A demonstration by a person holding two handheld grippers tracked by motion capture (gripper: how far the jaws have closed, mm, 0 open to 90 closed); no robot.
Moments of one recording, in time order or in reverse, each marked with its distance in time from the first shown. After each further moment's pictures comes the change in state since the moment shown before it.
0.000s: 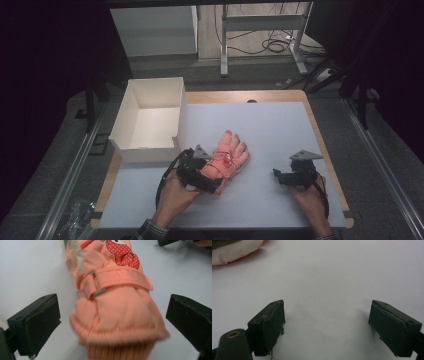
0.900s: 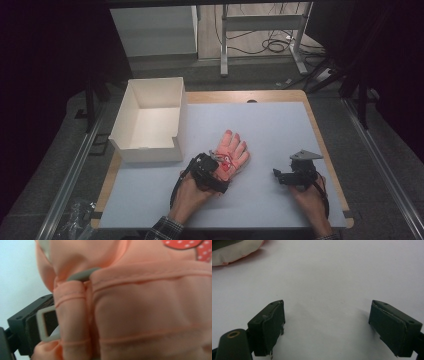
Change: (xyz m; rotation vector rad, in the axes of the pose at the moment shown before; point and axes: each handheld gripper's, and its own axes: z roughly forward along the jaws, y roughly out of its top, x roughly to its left) left arm 0.001 -0.007 0.064 0.158 0.050 -0.056; right arm 0.000 0.000 0.000 0.000 0.002 -0.002
